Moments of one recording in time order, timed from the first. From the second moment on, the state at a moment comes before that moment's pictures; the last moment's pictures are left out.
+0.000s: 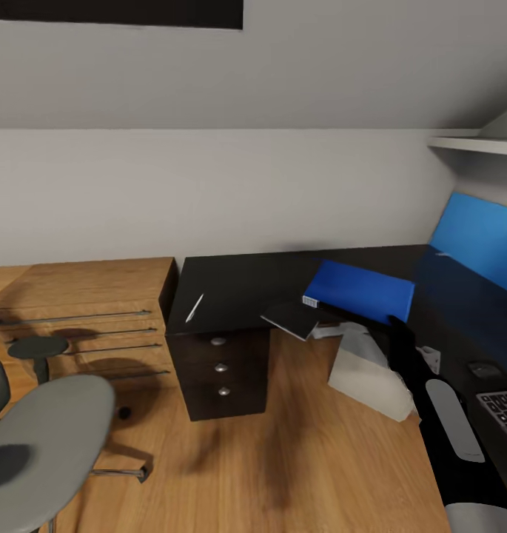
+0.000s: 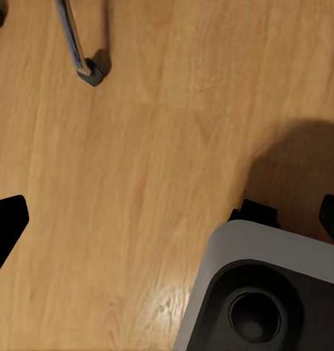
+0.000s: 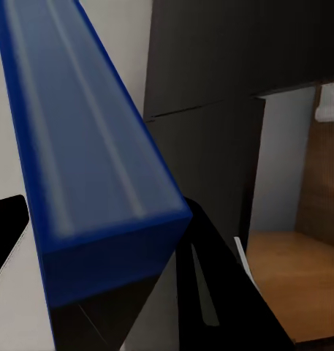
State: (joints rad) left arm -0.04 -0.01 -0.11 -0.36 0.26 -0.20 0.41; right arm -0.47 -0.10 -0.19 -1.35 -1.43 0.04 -0.32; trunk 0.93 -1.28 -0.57
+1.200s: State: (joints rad) left arm -0.04 -0.01 -0.11 -0.33 0.26 -0.23 0.41; right arm -0.47 -0.10 -0.18 -1.35 -1.54 0.06 -0.31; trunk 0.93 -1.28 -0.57
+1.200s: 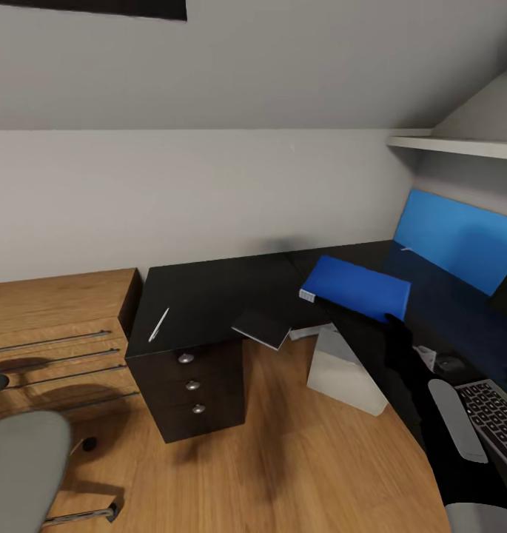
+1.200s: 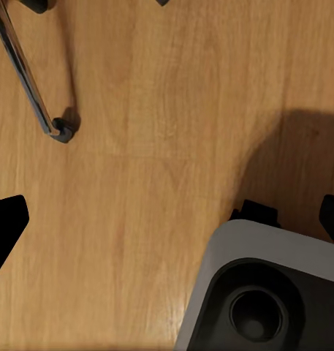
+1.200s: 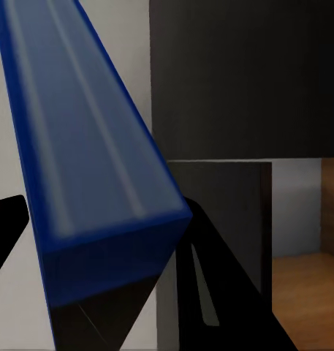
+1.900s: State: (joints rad) left arm -0.04 -0.01 -0.11 -0.33 0.26 -0.23 0.41; right arm -0.47 -0.10 -0.18 -1.35 -1.54 0.06 -0.31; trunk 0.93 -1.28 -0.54
